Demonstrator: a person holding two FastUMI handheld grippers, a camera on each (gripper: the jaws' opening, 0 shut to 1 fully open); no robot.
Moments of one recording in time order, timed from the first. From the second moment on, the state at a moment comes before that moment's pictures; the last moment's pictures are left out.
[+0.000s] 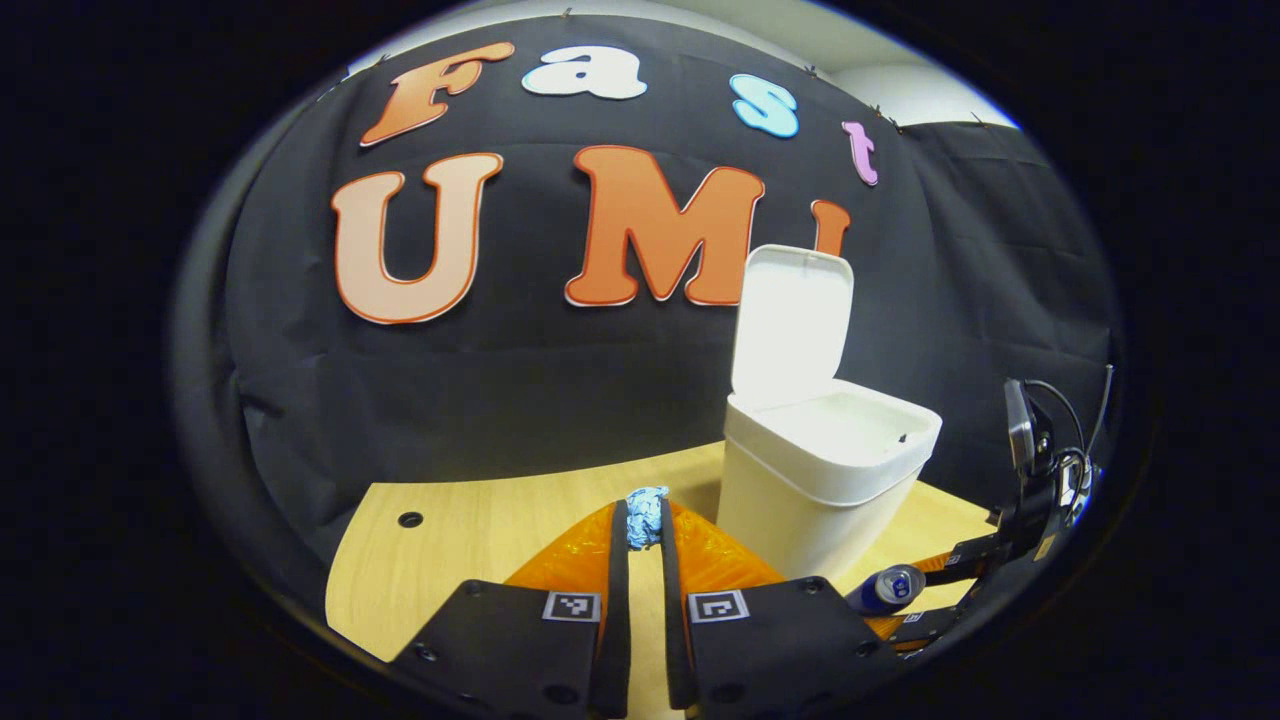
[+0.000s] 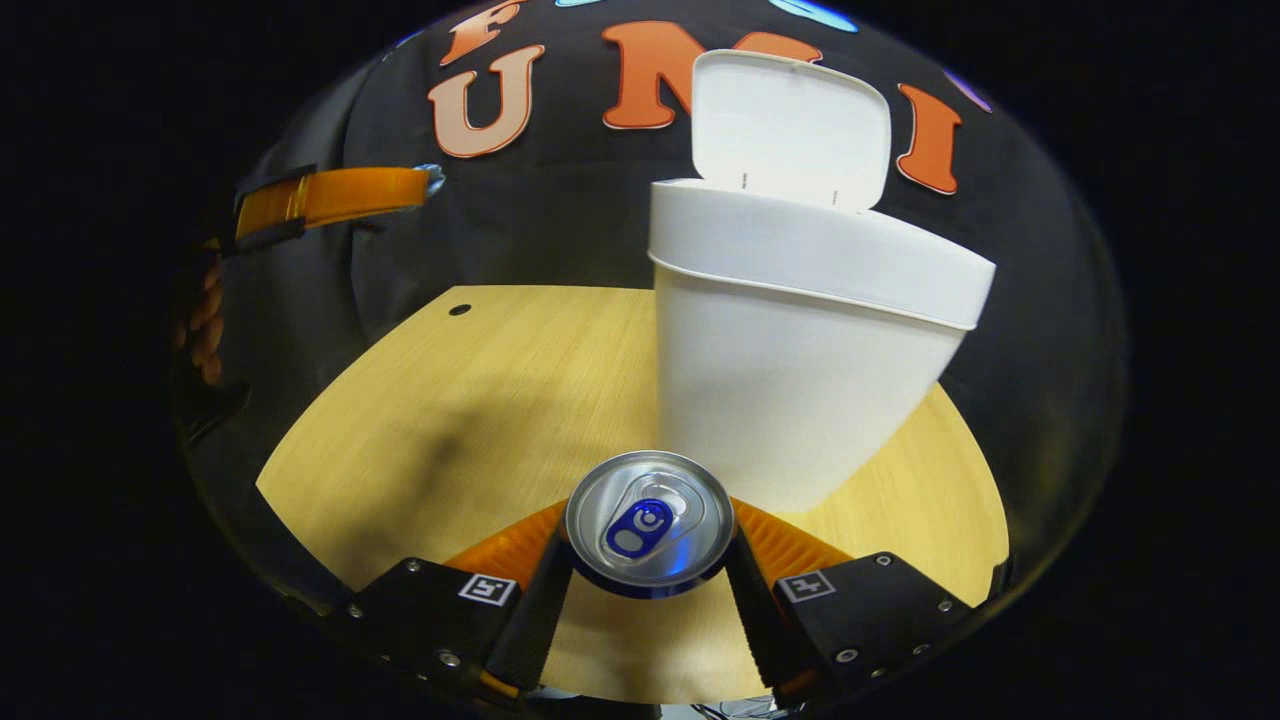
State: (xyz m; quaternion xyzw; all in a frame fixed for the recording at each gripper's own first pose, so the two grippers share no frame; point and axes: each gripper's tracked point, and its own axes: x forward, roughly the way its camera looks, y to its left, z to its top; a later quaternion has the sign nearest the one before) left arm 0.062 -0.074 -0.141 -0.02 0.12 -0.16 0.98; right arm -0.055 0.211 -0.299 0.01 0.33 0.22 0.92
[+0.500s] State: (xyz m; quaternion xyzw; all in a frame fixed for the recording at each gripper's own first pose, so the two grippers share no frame) left arm 0.079 -0.164 -0.111 -0.03 0.11 -0.20 0.97; right arm -0.053 0.142 -0.304 0.02 0.32 0.19 0.93
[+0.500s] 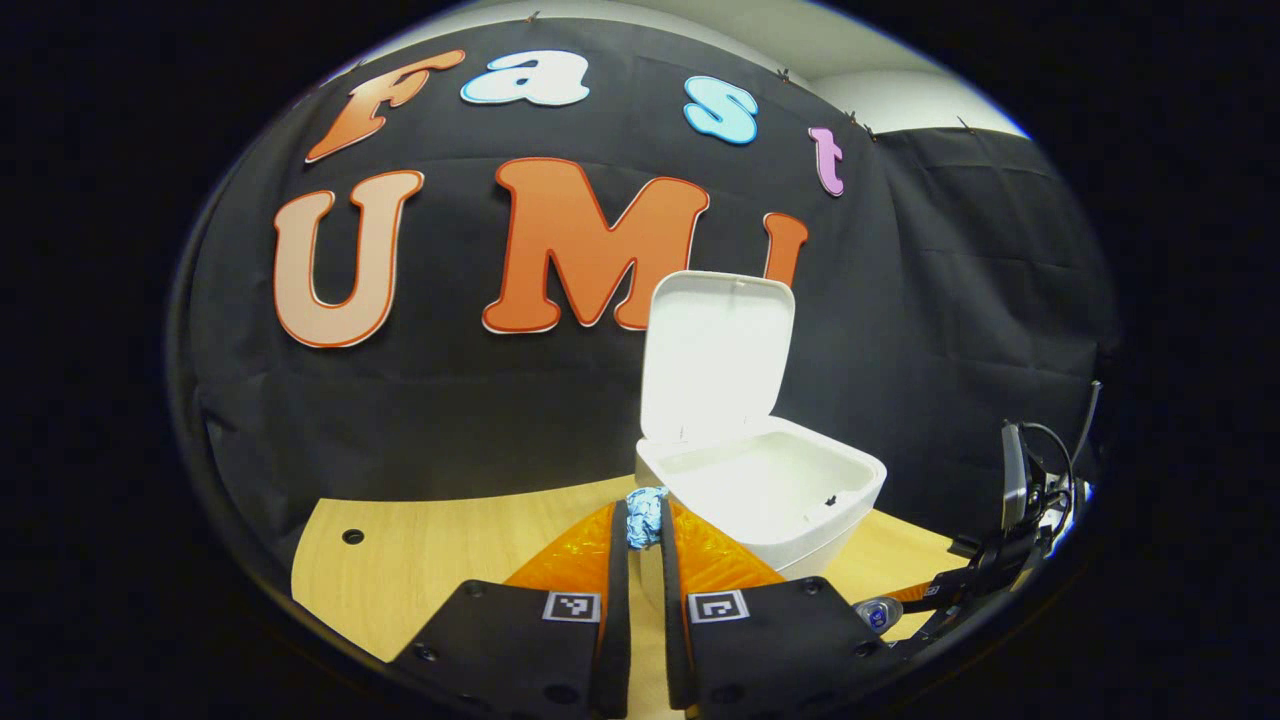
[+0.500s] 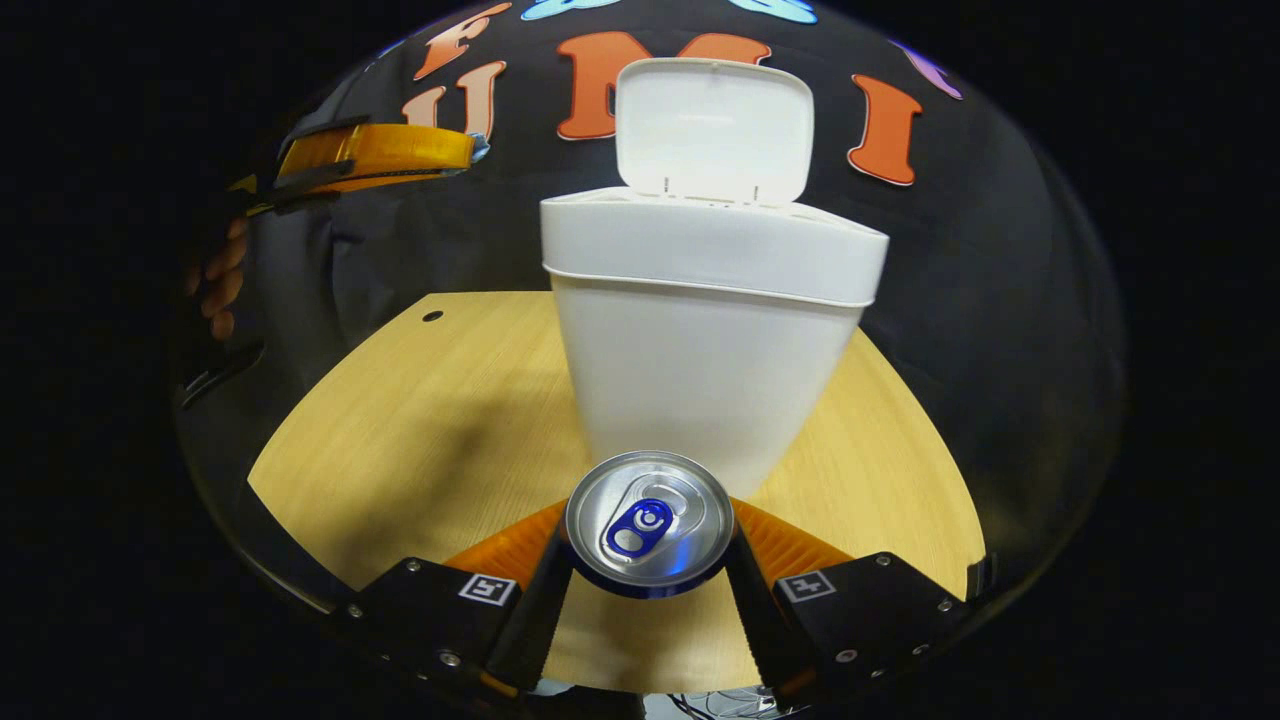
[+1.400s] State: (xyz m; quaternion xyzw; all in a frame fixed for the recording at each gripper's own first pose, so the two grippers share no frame) left arm 0.103 -0.263 -0.122 -0.02 0.14 -0.24 0.96; right arm -0.066 0.054 -0.325 0.07 0.34 0.13 0.93
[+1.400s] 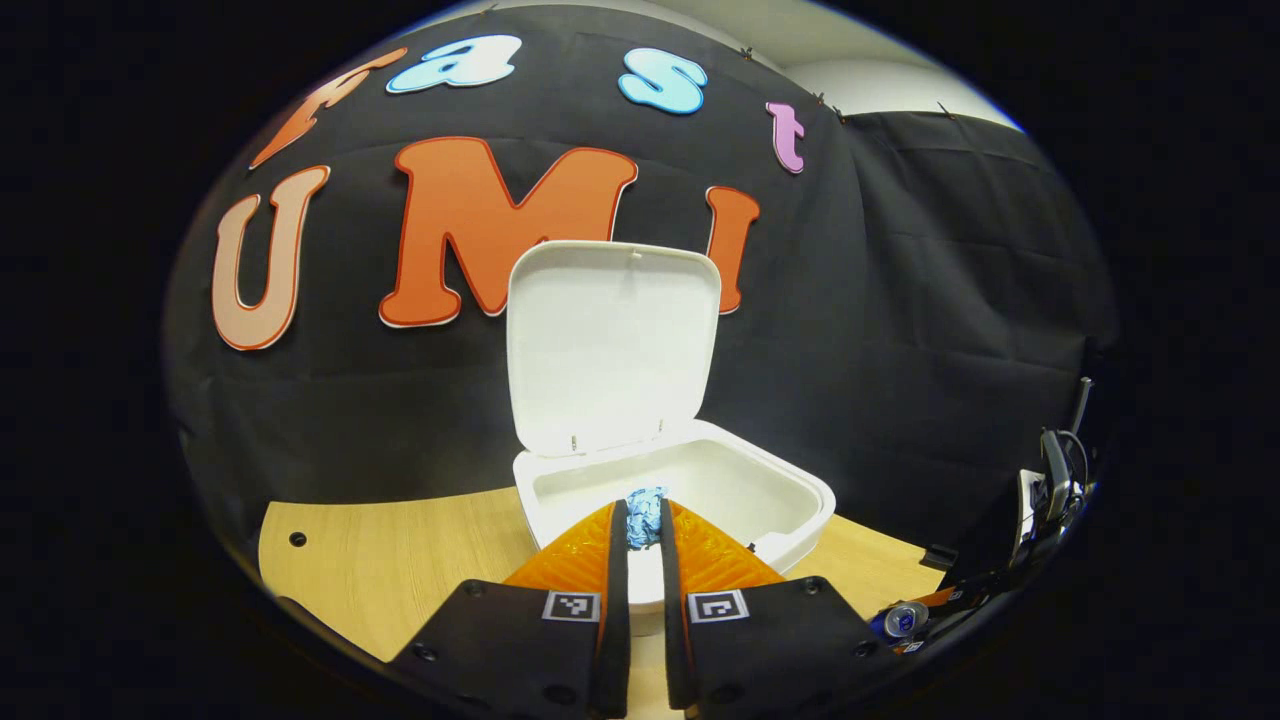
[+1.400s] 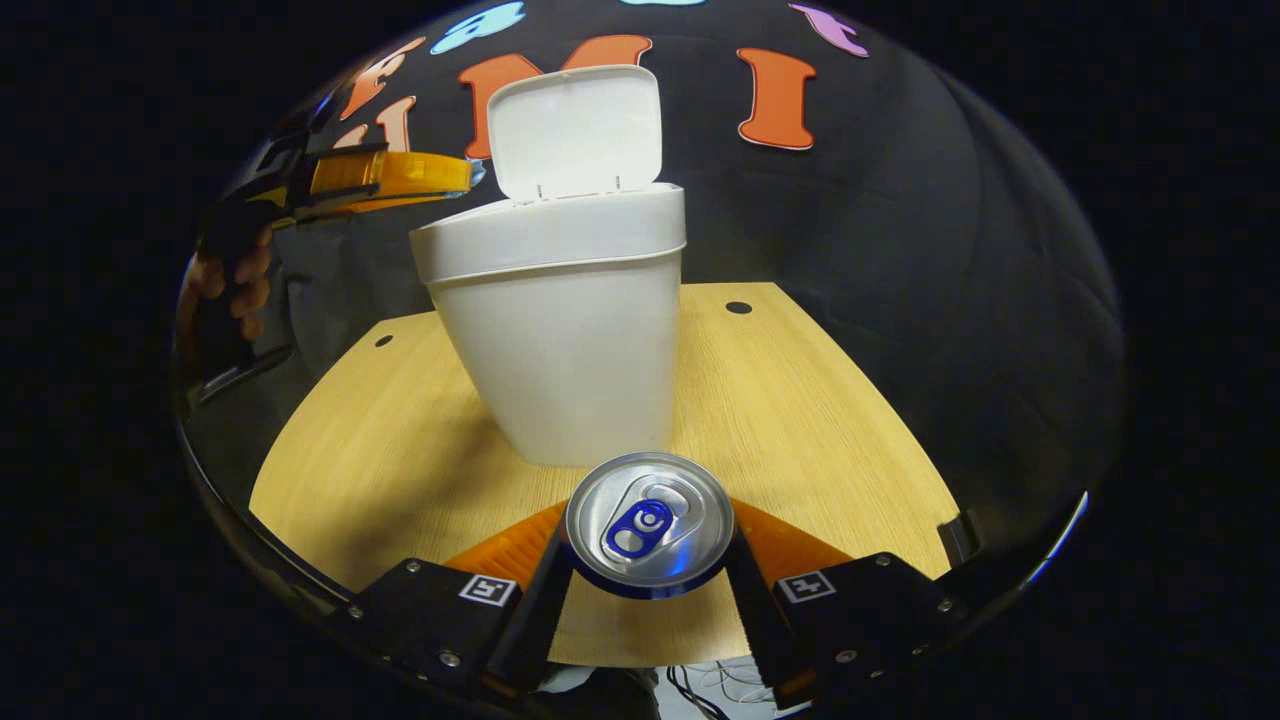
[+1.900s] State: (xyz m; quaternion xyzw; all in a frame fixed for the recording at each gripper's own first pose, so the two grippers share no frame) left arm 0.094 -0.251 -0.131 -0.01 0.15 -0.22 0.96; right arm -0.058 0.046 -0.323 0.07 0.34 0.13 0.93
